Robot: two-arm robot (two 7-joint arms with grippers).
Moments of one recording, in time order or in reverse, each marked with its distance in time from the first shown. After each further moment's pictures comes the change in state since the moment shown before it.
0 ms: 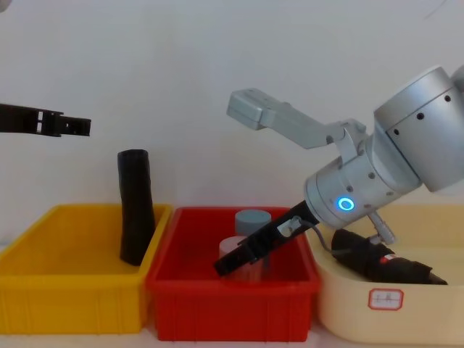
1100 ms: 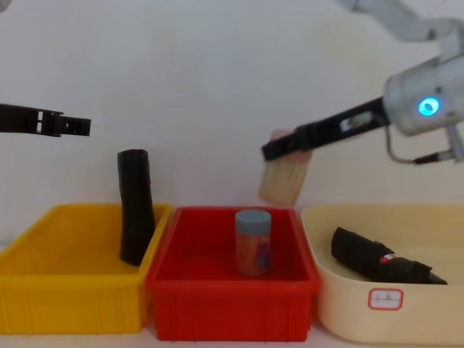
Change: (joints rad) left arm 0.000 0.000 0.000 0.000 0.000 0.000 0.000; right arm -0.120 0.111 0.244 -0.342 0.121 0.048 -0.069
